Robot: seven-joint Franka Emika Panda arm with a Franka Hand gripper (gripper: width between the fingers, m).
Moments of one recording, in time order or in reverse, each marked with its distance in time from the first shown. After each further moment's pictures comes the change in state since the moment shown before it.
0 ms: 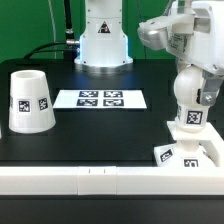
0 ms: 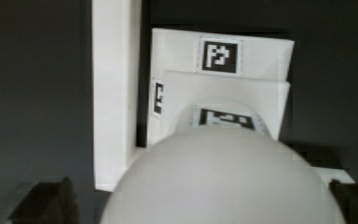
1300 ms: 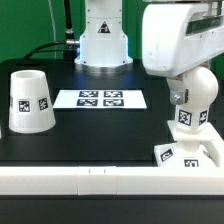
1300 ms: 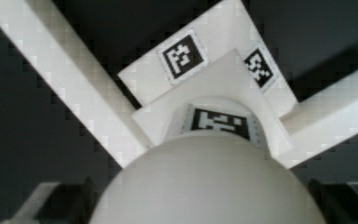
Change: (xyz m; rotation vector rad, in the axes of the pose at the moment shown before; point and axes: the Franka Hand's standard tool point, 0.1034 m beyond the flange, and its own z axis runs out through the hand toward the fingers) arm -0.005 0.000 0.001 0.026 0.034 0.771
